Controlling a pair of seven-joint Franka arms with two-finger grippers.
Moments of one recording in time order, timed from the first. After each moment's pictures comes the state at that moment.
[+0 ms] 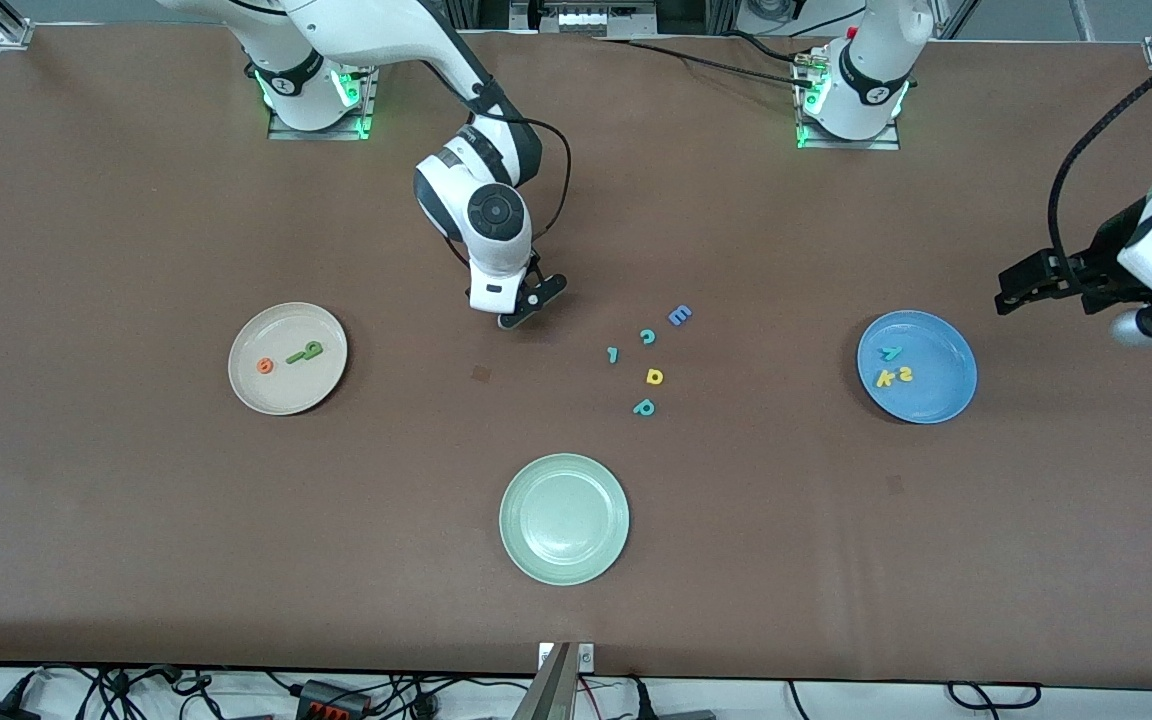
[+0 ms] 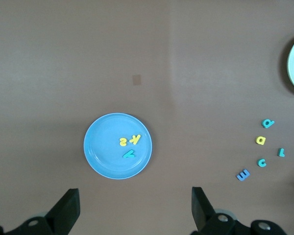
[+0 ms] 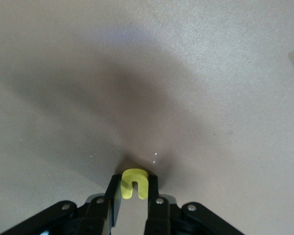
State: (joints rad) left arm -0.01 0.09 -0.03 -1.55 -0.02 1.66 -0.07; right arm 0.78 0.56 -0.02 -1.96 0.04 2.34 0.05
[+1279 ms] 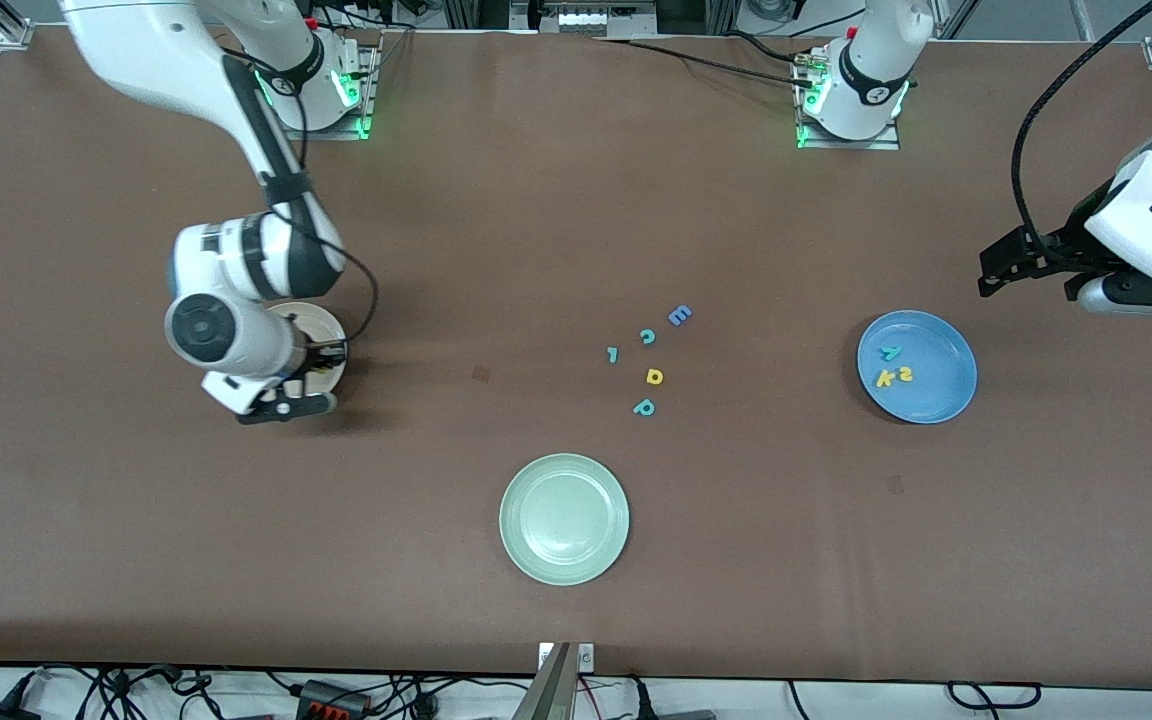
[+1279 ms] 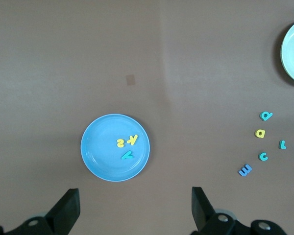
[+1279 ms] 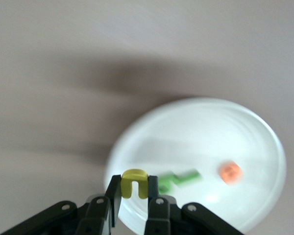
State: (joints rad) left arm -0.04 0.04 -0.02 -1.63 -0.02 1.71 -0.03; right arm 0.33 0.47 -0.17 -1.87 0.04 2.08 0.01
